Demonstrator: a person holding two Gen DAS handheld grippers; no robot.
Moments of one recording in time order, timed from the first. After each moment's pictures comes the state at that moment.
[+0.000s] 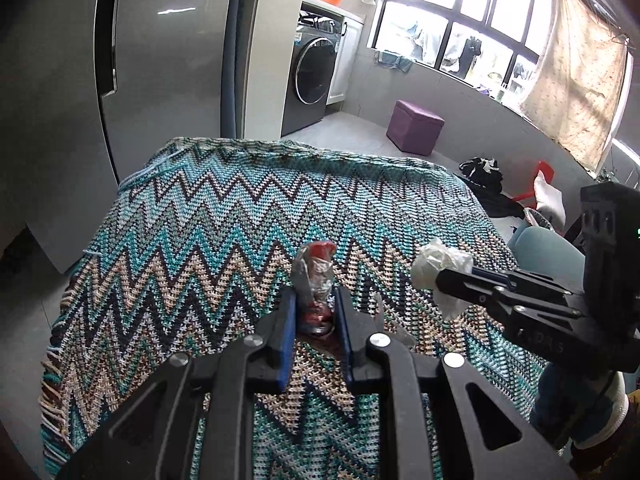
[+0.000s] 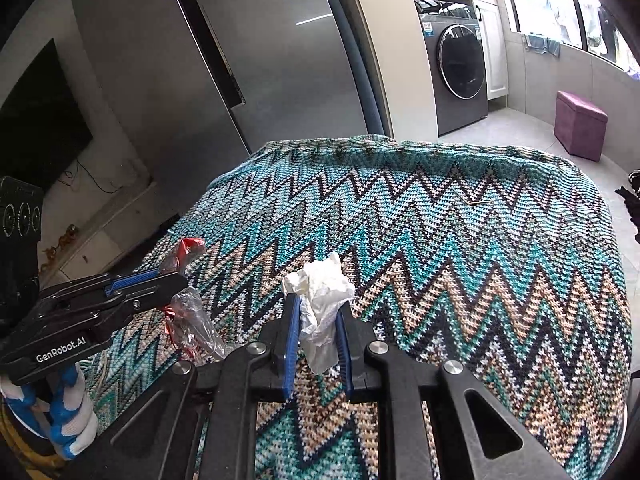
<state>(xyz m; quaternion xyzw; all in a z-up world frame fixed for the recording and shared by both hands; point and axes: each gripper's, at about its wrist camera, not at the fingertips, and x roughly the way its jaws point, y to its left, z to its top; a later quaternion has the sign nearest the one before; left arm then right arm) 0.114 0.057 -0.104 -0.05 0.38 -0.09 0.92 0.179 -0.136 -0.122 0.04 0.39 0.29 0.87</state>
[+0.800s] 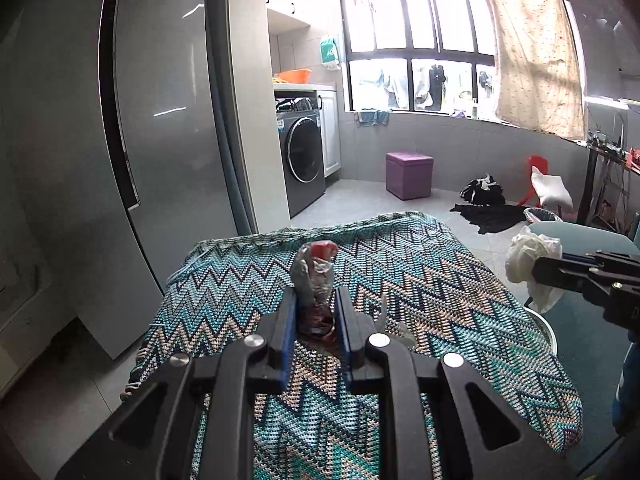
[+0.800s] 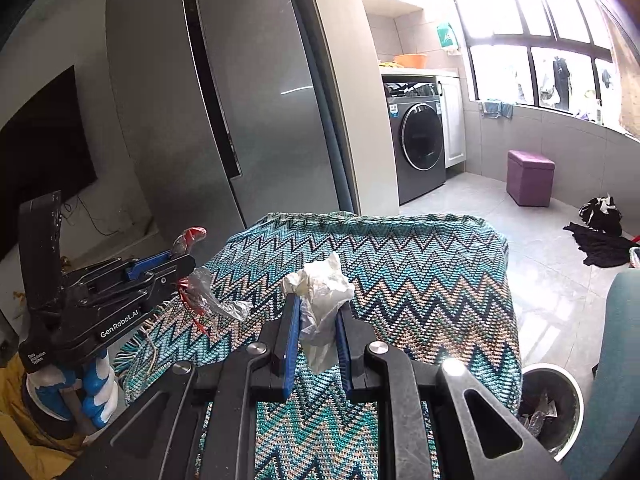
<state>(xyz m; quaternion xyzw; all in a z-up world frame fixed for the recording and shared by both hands) 0.014 -0.002 -0.025 0.07 0.24 -0.07 0.97 0.022 -0.212 -0.023 0.05 0.28 0.22 0.93</state>
